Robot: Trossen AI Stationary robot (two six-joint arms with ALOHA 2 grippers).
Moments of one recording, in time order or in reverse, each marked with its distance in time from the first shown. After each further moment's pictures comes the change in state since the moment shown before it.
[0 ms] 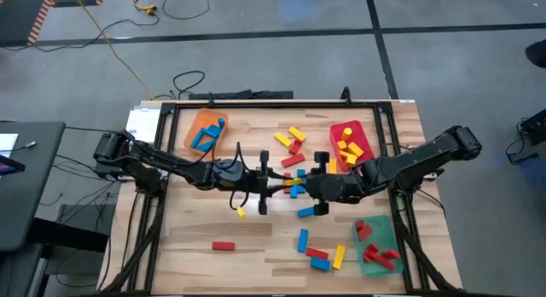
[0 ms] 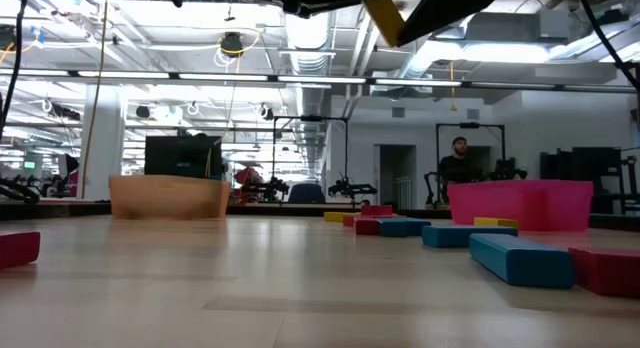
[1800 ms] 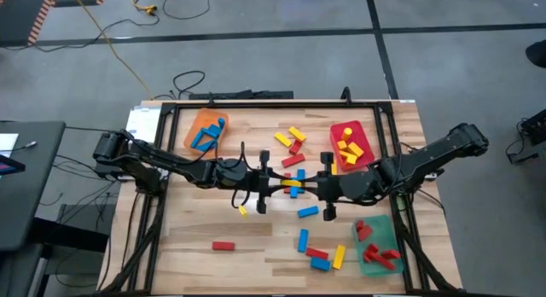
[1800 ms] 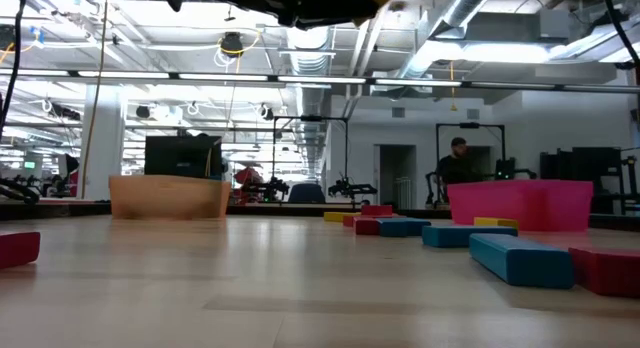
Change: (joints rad) left arm 0.022 0.000 0.000 -0.104 0.018 -0.032; right arm 0.075 -0.112 0.000 0.152 -0.015 -0.112
